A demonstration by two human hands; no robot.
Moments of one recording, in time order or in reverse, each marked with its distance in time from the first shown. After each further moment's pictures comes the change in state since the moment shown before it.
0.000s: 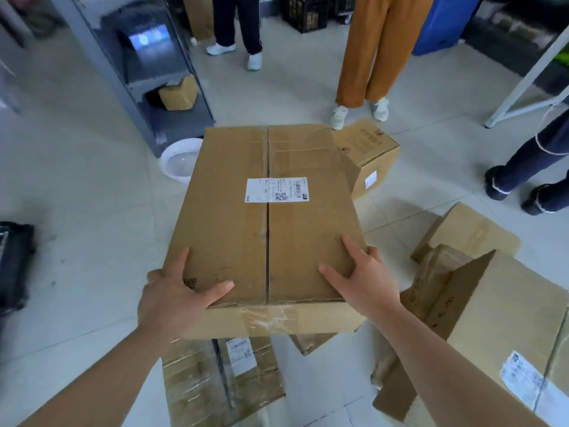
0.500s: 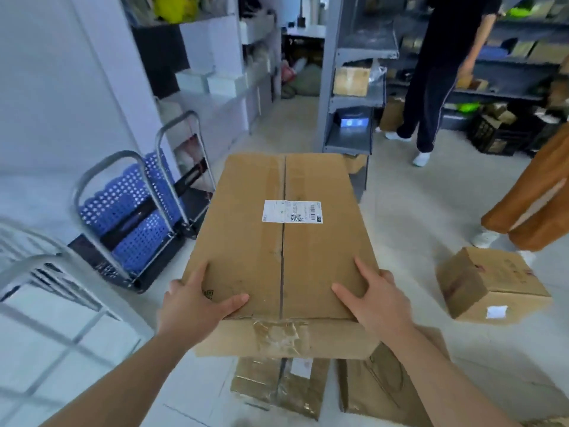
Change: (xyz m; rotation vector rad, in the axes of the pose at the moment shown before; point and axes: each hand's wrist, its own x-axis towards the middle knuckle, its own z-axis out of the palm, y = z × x) left_hand -0.268 -0.121 -0.126 -0.218 0.426 -0.431; right_hand -0.155 -0.159 -0.062 -0.105 -0.166 -0.624
